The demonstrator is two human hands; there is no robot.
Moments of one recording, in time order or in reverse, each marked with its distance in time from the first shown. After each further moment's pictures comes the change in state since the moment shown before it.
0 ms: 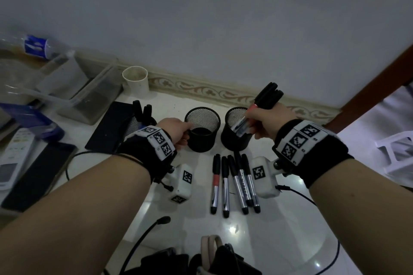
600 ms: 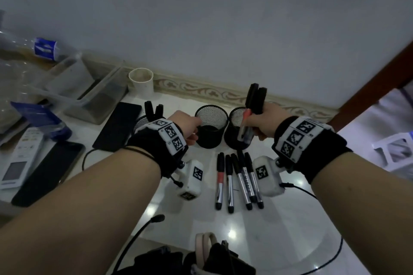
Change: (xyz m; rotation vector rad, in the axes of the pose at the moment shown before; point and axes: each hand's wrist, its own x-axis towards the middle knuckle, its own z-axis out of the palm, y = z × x) left_hand -0.028 0.021 0.005 -0.065 -0.015 0.025; right_hand -0.014 -0.011 0.006 -0.475 -0.029 -0.055
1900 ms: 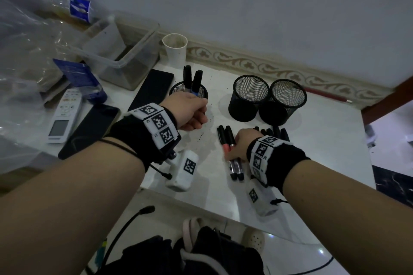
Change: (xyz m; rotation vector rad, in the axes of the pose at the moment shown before) left_hand -0.038 -0.052 -0.076 0.048 -0.067 0.087; right_hand -0.010 0.008 0.160 -0.631 -0.329 0.097
